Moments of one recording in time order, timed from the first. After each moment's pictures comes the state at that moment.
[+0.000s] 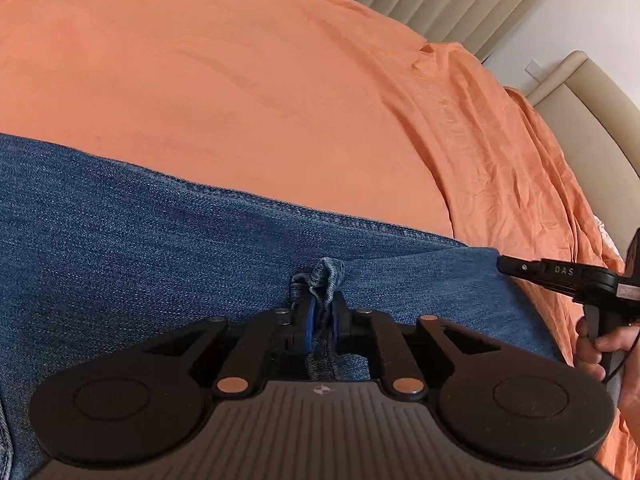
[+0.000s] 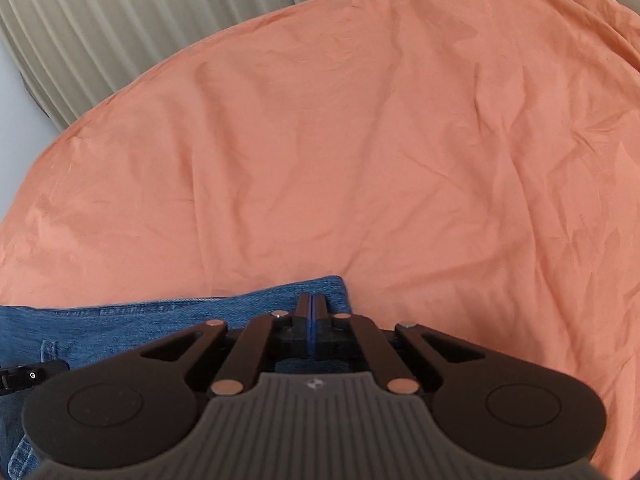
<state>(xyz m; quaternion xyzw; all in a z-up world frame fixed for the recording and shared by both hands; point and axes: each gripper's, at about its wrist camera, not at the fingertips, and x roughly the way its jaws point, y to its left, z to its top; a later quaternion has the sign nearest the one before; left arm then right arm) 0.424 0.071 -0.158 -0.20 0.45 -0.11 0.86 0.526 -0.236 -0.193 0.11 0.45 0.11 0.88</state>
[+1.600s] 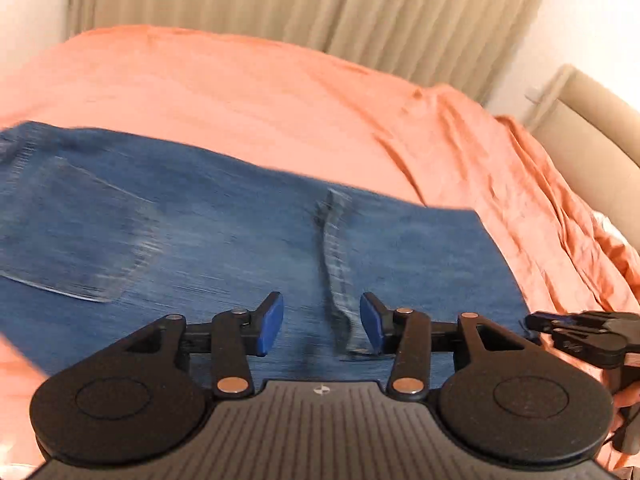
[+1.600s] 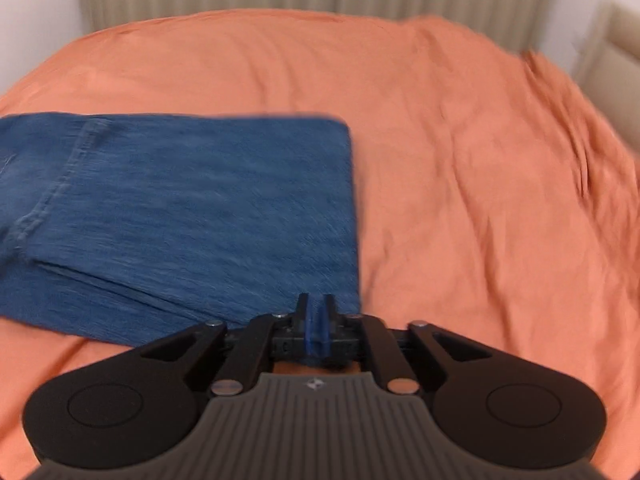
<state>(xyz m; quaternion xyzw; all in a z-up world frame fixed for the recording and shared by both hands) 0.236 0.089 -0.086 -0.15 0.37 -0.03 0.92 0.328 -0.220 -0.162 -0.10 0.40 0.12 0.90</state>
